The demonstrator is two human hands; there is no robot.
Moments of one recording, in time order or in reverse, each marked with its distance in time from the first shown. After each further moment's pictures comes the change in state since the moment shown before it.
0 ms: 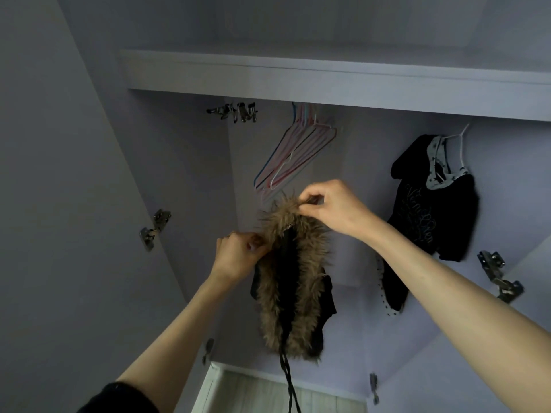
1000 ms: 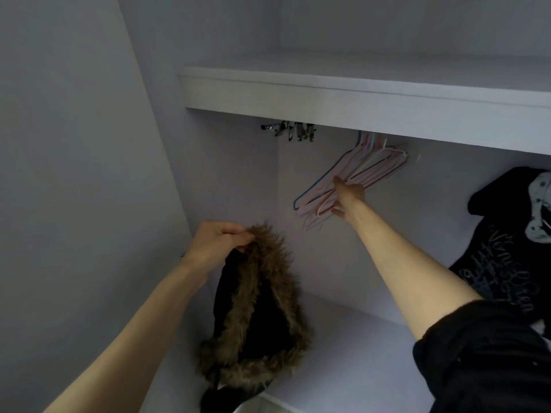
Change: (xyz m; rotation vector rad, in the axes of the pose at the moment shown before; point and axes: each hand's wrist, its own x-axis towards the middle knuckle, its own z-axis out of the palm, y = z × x) left_hand 0.055 -0.039 -0.100 -0.581 0.104 -0.347; right_hand 0.198 0.054 0.093 0.788 0.211 0.805
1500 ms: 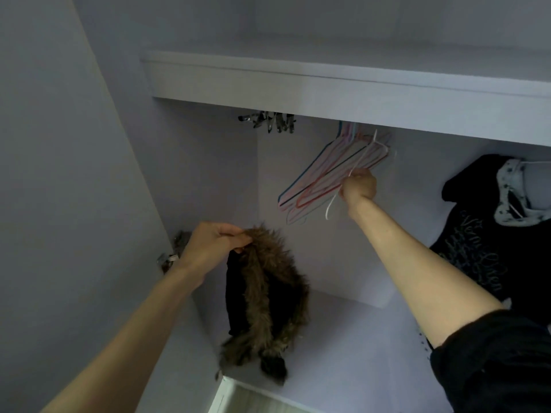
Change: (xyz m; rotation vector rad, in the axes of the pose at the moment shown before) left_hand 0.019 -0.011 0.016 0.024 -0.086 -0.003; right_hand 0.016 0.003 -0.032 -0.077 0.314 -0.218
